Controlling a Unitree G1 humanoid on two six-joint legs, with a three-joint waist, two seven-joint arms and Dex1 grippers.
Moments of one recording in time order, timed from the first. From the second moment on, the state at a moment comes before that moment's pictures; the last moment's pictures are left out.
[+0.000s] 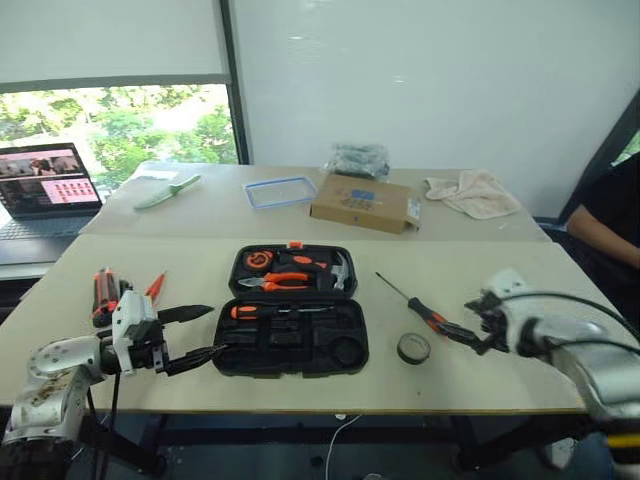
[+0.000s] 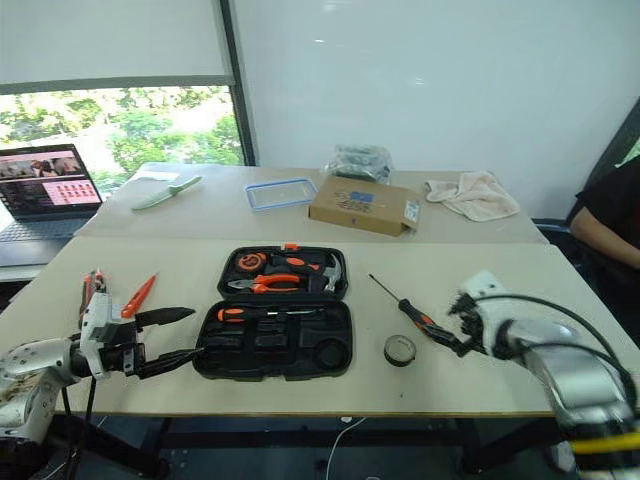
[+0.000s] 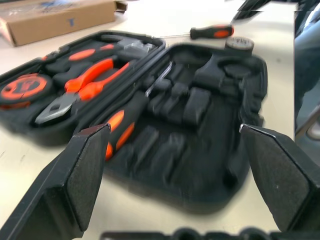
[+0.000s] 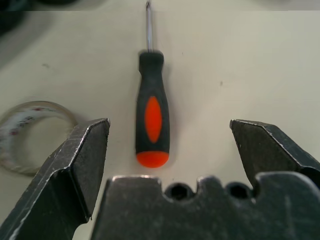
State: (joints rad) left arm -0.18 0.74 0.23 0.14 -0.51 0.07 -1.33; right arm -0.37 -0.82 0.01 -0.02 0.32 0.74 0.67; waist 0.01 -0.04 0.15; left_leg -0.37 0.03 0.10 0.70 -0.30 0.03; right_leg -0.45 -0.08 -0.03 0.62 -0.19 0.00
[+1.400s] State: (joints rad) left arm -0.01 0.72 0.29 0.01 -0.52 0.11 -1.24; right arm -0.92 -0.45 0.58 0.18 0.02 0.54 1.08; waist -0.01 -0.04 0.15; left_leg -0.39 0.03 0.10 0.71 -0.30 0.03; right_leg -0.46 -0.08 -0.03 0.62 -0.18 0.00
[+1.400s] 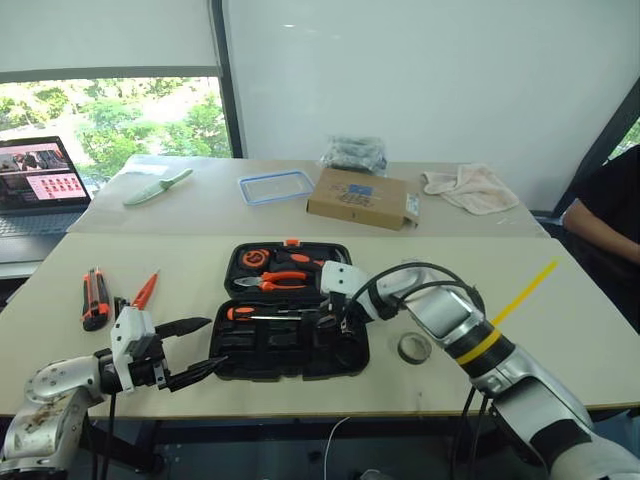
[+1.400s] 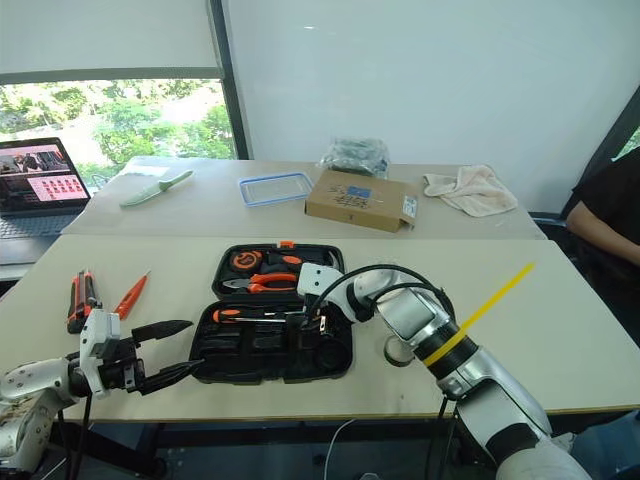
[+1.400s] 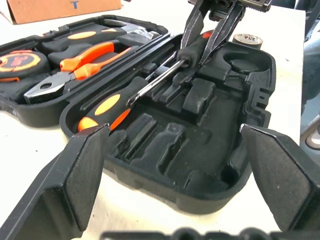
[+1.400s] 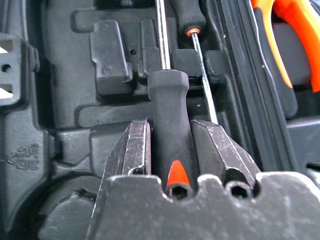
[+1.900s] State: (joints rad) left arm 0.01 0.72 0.30 -0.01 -0.52 0.11 -1.23; right arm -0.97 -0.44 0.61 0.23 -0.06 0.51 1.14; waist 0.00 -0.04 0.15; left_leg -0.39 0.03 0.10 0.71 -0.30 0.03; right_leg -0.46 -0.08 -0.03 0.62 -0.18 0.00
